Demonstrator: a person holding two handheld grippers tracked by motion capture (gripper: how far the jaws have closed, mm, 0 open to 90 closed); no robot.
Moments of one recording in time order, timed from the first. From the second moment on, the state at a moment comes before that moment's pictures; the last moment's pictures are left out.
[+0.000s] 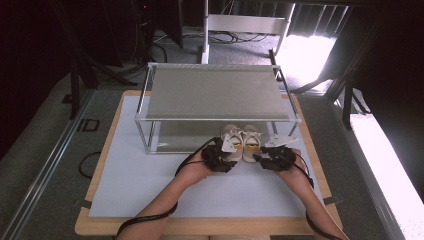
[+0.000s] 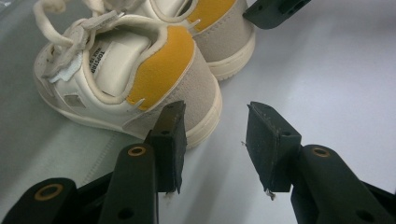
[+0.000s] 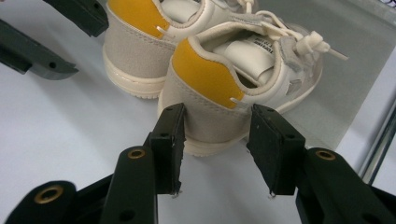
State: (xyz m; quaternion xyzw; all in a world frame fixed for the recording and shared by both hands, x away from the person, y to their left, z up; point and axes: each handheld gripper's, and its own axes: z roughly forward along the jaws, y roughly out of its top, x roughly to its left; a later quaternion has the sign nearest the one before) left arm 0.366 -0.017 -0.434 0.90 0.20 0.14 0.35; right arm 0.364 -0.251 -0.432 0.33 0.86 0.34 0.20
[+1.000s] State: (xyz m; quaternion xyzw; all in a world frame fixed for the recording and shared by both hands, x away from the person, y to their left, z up) left arm 0.414 -0.021 -0.445 0.89 0.25 0.16 0.35; right arm 0.412 -0.231 -0.446 0.36 0.84 0.32 0.25
